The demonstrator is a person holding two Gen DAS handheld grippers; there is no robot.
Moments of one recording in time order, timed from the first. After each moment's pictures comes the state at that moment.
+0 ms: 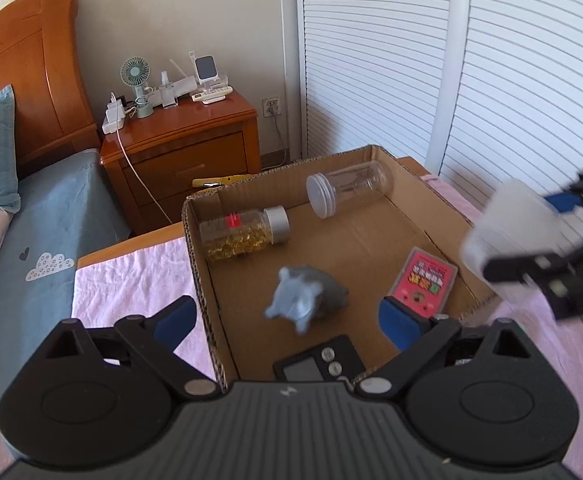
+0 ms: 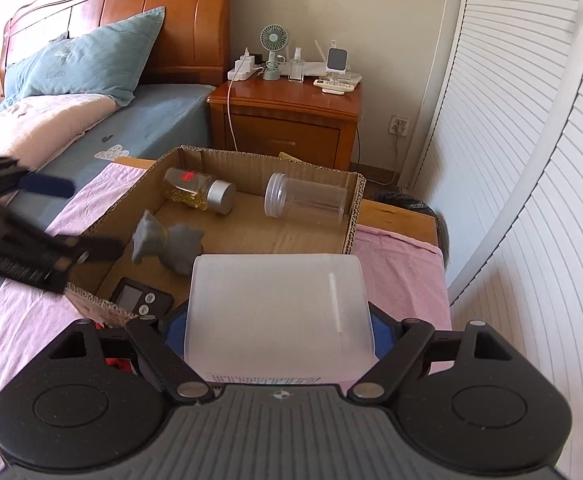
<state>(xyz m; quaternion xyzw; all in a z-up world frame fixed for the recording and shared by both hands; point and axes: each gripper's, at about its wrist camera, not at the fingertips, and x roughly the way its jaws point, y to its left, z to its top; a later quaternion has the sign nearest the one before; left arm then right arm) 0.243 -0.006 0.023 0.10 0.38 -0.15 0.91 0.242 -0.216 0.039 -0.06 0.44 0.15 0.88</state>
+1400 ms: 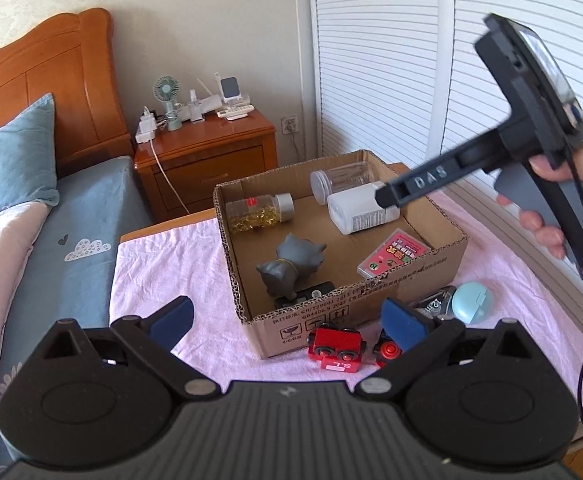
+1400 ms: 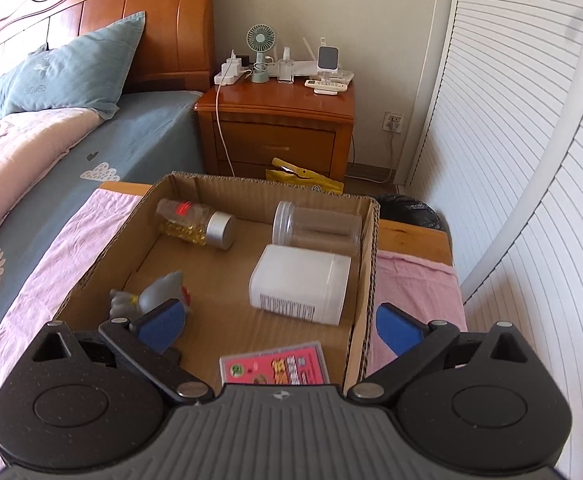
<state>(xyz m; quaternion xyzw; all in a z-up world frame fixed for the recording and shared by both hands) 0.142 0.008 0.049 0.08 0.34 -0.12 0.93 0.263 -0.185 0.045 -0.05 0.44 0.13 0.89</state>
